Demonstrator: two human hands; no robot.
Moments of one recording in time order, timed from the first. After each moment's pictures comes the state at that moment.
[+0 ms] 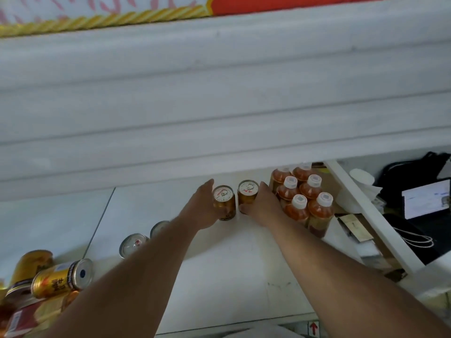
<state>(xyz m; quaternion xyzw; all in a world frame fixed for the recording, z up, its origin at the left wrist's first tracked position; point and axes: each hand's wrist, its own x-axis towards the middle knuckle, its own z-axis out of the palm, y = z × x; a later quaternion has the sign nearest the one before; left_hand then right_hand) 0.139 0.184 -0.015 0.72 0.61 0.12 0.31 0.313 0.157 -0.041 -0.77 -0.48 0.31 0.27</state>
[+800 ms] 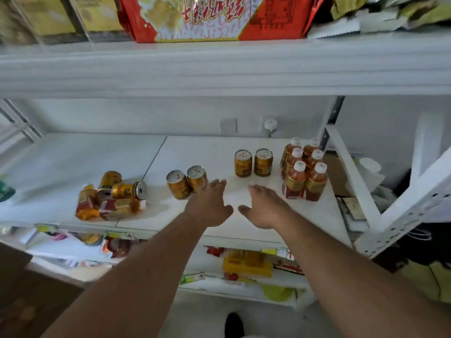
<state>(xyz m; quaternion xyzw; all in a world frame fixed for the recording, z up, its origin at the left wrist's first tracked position) 0.113 -0.012 0.026 0.74 0.66 0.02 0.14 0.284 -0.016 0.025 -0.63 -0.74 0.23 0.01</state>
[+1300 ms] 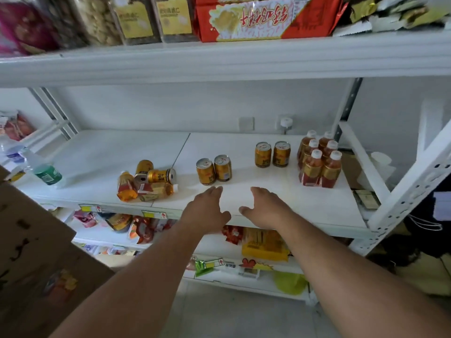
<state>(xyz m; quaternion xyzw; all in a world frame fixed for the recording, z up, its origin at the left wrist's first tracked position) 0.035 -0.114 0.030 0.72 0.67 0.04 0.15 0.217 -0.103 0.034 -0.64 -0.72 0.25 0.04</state>
